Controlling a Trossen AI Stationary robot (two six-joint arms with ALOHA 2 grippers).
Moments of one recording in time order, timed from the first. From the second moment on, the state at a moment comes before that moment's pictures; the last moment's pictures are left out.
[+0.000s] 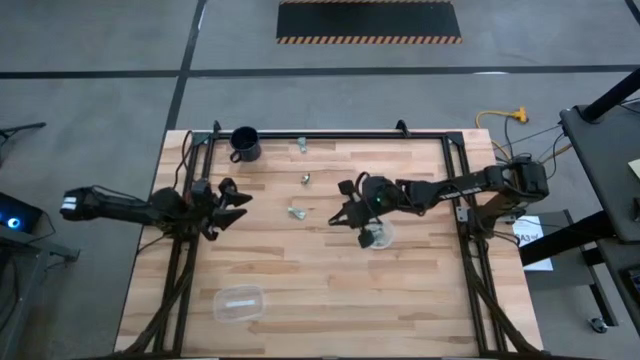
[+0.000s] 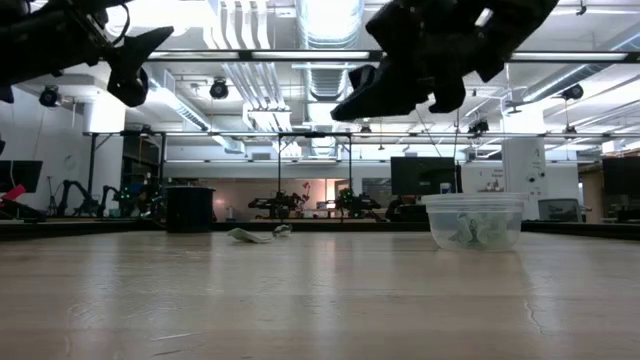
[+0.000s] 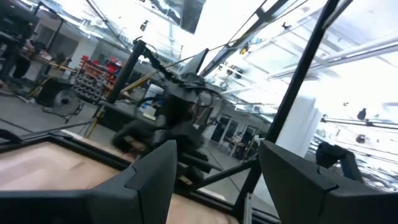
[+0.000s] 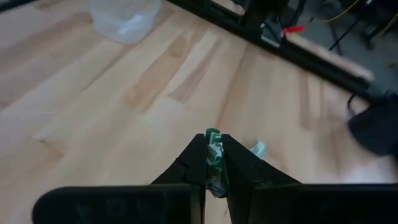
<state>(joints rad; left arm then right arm) -0.08 0.38 0.03 0.67 -0.10 -0.44 -0.06 1.56 0.84 0.22 -0.22 -0.44</state>
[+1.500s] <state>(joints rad) -0.08 1.38 0.61 0.94 0.10 -0.41 0.33 1.56 0.97 0.34 0.53 -0.76</state>
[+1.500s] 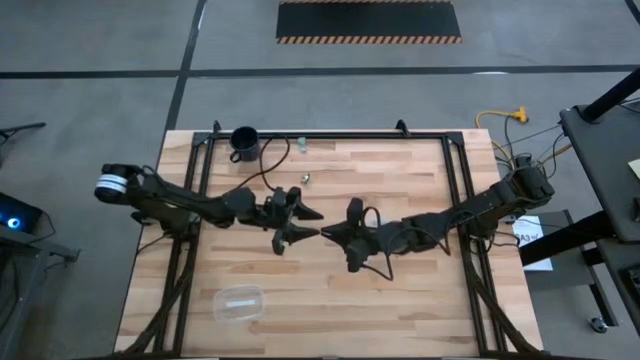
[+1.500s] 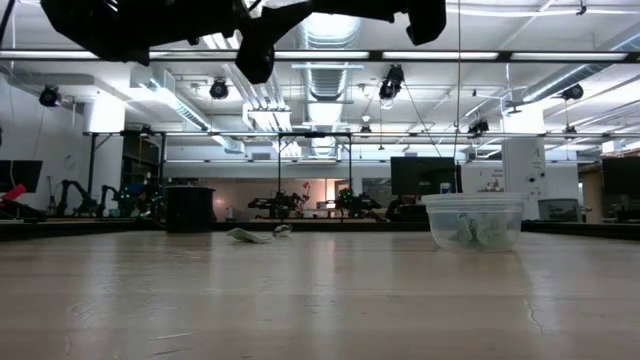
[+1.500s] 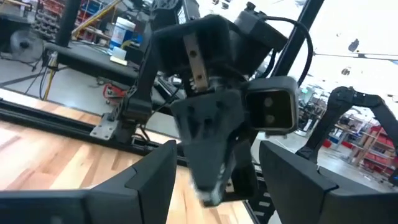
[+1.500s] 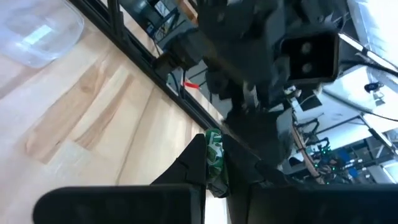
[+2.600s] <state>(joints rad) -0.07 1.54 0.74 0.93 0.17 -0.46 0.35 1.56 0.97 0.37 0.58 -0.79</state>
